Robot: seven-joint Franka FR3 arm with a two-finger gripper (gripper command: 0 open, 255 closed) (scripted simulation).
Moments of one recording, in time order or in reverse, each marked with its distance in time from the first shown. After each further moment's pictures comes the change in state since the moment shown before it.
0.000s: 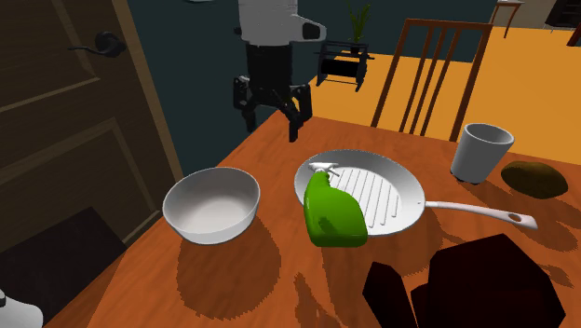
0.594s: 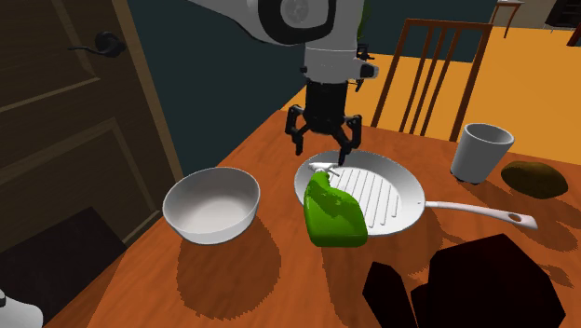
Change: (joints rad) arm -0.110 0.389 0.003 0.365 0.115 -0.033 -0.155
